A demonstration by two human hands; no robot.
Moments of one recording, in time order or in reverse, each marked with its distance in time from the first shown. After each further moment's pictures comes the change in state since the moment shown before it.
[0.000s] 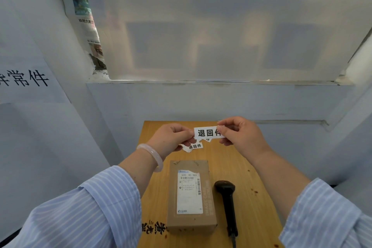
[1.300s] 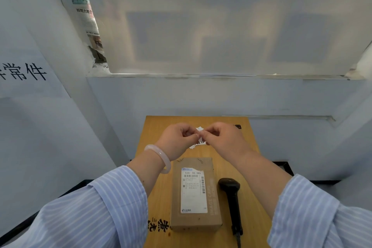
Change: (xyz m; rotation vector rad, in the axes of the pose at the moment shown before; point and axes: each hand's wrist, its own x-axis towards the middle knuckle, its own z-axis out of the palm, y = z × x) left_hand 0.018 -0.018 0.003 0.298 0.038 0.165; right_hand 0.016 0.014 0.049 -0.296 -0.099 -0.052
